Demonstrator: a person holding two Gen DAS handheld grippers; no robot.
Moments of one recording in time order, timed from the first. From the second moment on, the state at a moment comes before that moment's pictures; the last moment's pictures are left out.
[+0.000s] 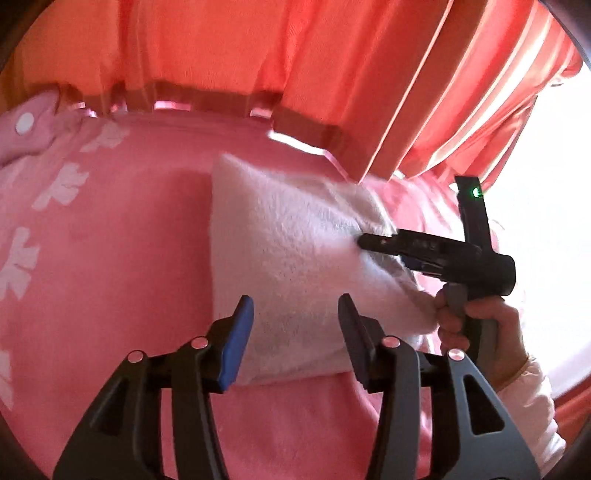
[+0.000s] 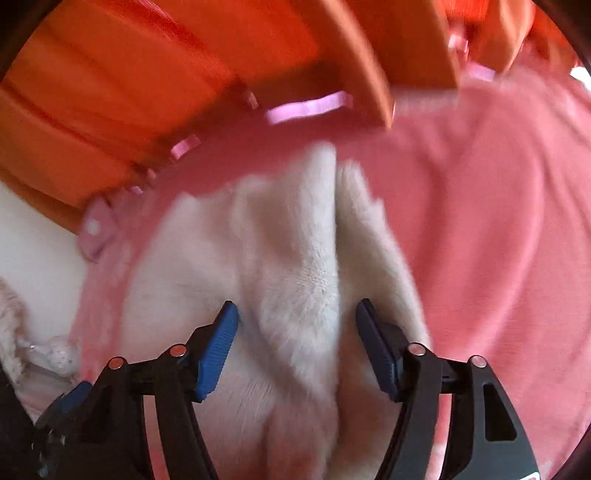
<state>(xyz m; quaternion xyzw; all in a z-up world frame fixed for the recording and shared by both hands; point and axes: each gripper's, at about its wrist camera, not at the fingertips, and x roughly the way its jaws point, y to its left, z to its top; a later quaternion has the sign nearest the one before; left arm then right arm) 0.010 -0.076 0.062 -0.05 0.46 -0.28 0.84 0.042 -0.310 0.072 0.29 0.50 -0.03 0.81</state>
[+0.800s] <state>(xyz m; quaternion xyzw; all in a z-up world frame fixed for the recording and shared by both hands) -0.002 -0.108 0.030 0.04 0.47 -0.25 0.85 -0.081 -0.292 0.082 0.28 0.49 -0.03 0.82</state>
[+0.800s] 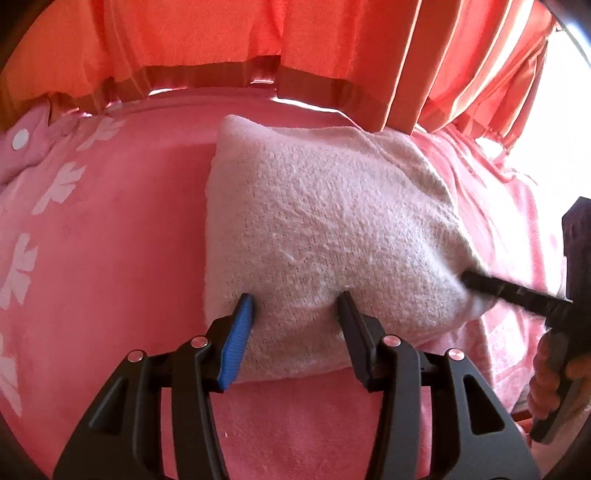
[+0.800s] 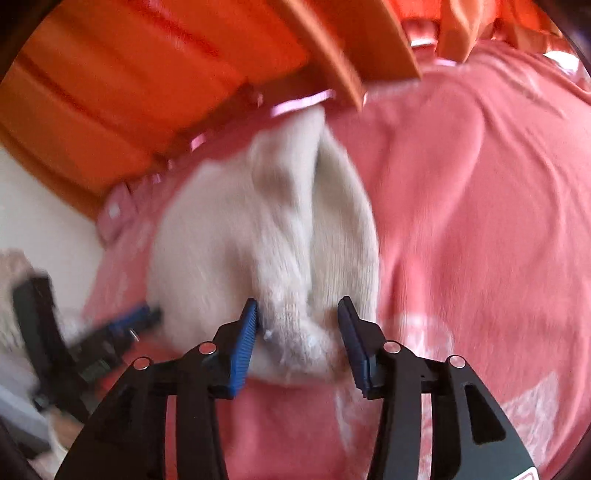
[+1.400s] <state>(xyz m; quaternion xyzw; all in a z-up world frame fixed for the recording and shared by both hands) -0.012 -0.125 0.025 0.11 0.46 -0.22 0.85 -0.104 -0.307 0.130 0.27 0.45 -0.07 0.85</state>
